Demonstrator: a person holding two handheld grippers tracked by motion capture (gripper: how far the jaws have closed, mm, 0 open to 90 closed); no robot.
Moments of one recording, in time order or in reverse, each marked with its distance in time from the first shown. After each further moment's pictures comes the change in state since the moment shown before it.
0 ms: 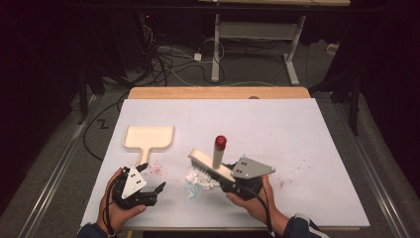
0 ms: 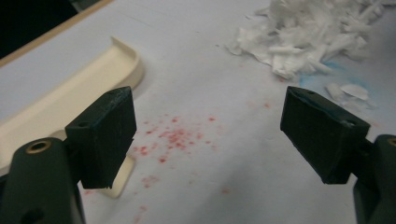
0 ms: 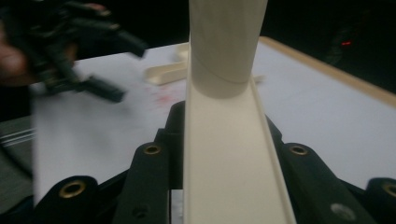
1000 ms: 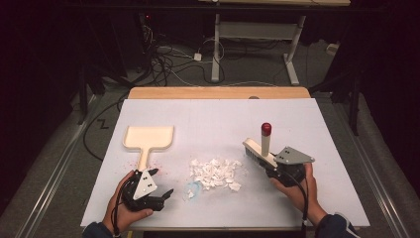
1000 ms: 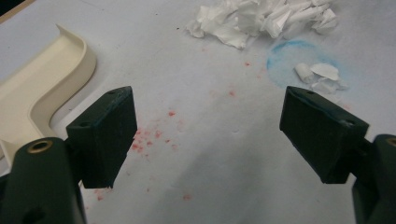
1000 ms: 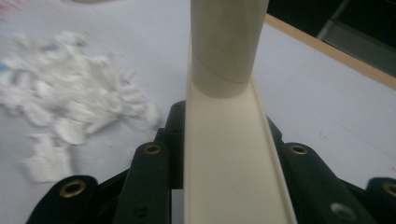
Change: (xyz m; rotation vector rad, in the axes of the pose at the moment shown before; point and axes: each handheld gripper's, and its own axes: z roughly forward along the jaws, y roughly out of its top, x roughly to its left) left arm -0.018 0.001 0.021 0.089 -0.121 0.077; right arm -0.094 -0.057 -0.059 0.215 -0.349 0.021
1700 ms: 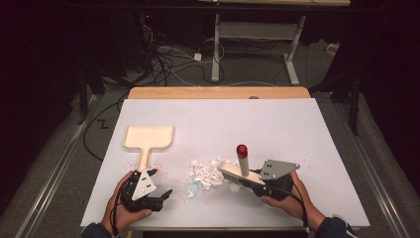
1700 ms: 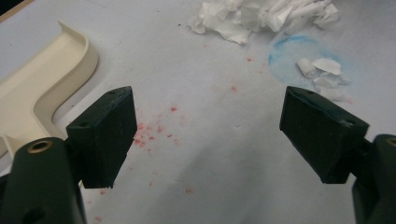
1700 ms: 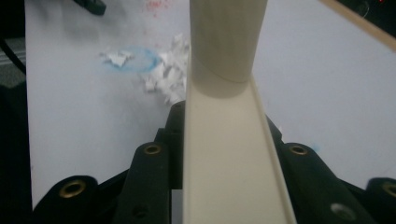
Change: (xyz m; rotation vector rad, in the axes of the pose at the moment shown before) left arm 0.001 -0.003 -0.002 -0.005 0.003 -0.003; right arm 0.040 0.021 -0.013 -0.020 0.371 -0.177
